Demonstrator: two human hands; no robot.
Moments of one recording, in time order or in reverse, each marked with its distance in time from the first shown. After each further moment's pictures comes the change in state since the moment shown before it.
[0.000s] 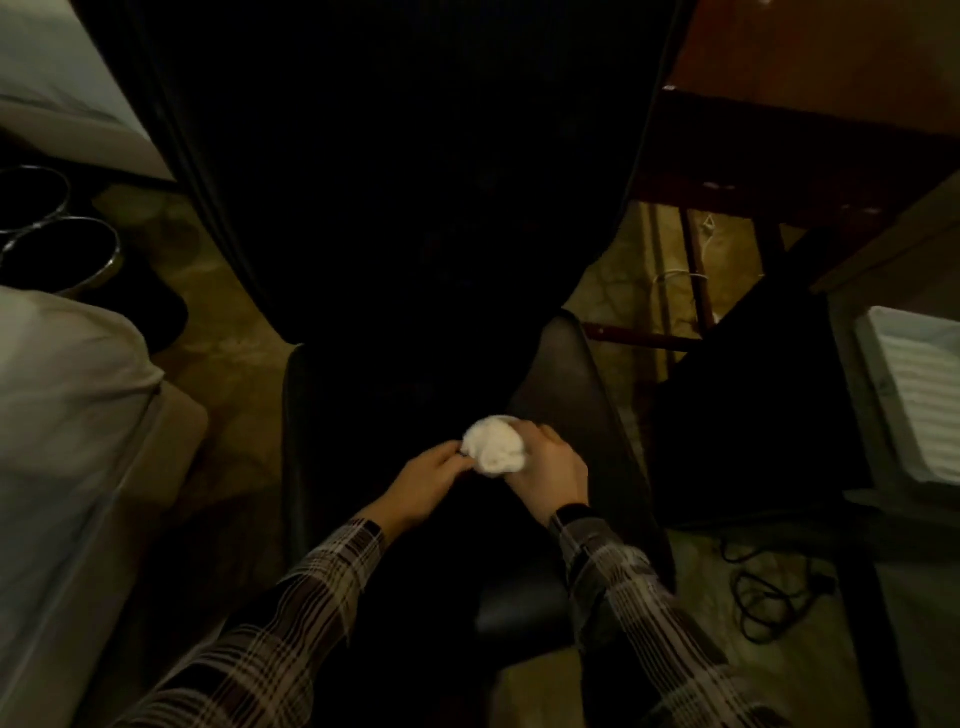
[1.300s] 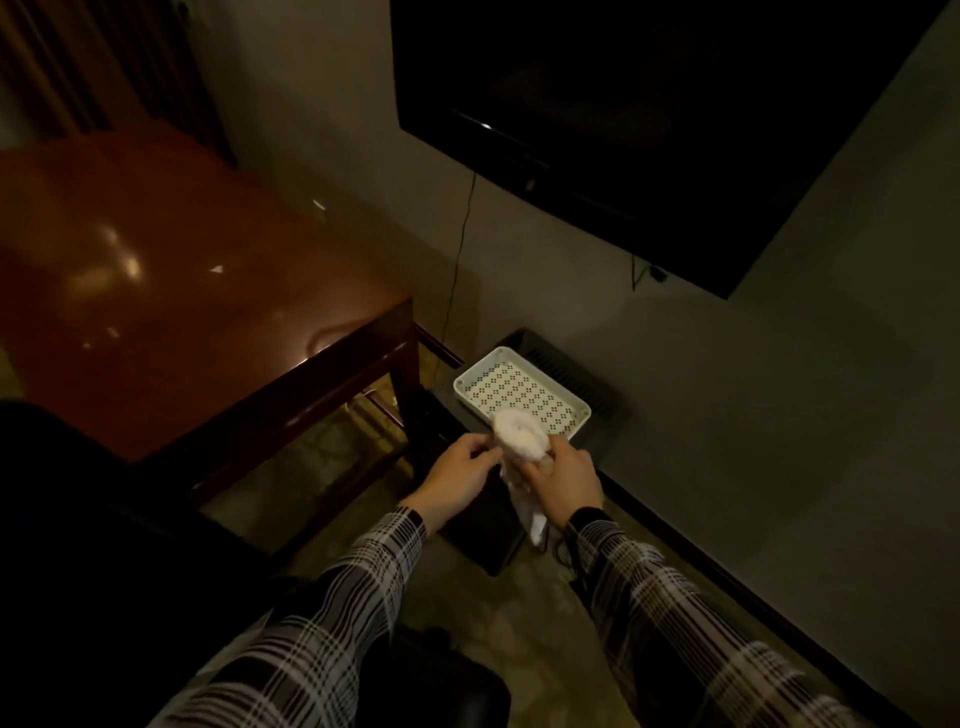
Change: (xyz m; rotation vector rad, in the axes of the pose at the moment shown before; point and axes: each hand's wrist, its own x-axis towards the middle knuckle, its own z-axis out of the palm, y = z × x) left_hand -0.002 0.438 0.284 0.454 -0.679 0.260; right_hand -0.093 0.129 -0.396 0.358 0.699 0.864
